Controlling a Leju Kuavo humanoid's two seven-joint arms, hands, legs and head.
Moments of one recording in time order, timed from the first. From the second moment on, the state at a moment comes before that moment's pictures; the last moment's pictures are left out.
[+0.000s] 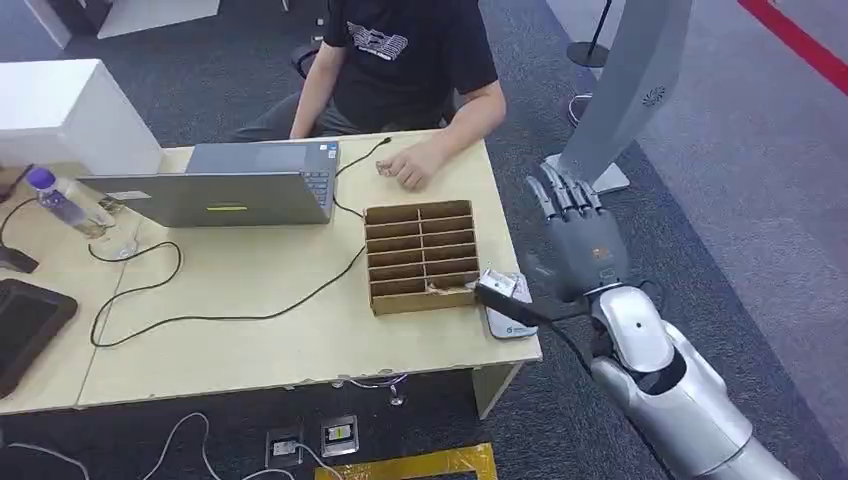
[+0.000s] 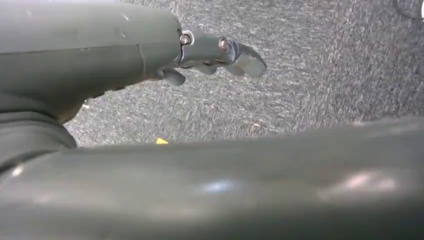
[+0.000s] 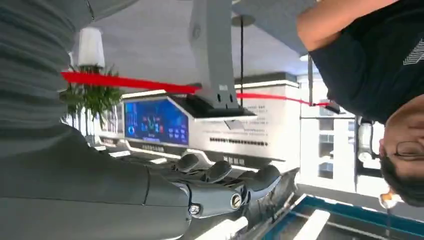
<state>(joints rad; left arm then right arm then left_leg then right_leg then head) -0.14 0.26 -0.88 -0.17 1.34 0.17 -0.14 -0.41 -0.41 0.63 -1.47 1.11 -0.10 0.29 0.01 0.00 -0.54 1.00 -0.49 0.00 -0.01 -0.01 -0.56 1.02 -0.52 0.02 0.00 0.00</state>
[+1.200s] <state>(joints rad) -0.15 0.26 -0.88 -0.17 1.32 0.14 -0.14 -0.30 -0.35 0.63 -1.56 0.95 0.11 0.30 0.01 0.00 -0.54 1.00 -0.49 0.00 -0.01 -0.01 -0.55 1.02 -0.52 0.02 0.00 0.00</state>
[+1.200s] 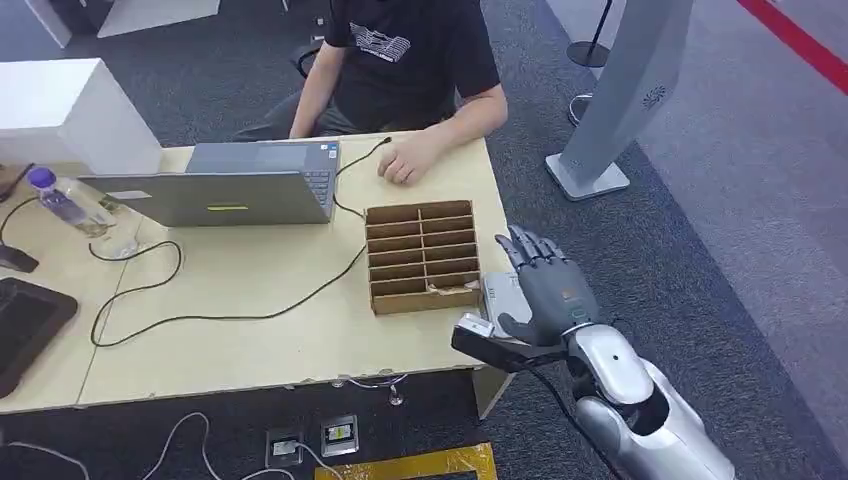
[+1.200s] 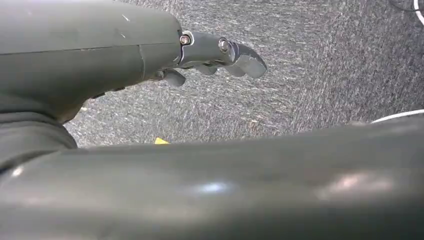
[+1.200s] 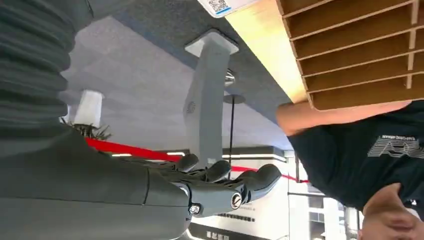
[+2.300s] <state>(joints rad) -0.15 0.26 -0.88 -0.17 1.31 0.15 -0.16 -0.33 -0.21 0.70 -1.33 1.14 -0.15 0.18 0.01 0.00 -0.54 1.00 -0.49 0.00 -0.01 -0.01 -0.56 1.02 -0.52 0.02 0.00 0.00</state>
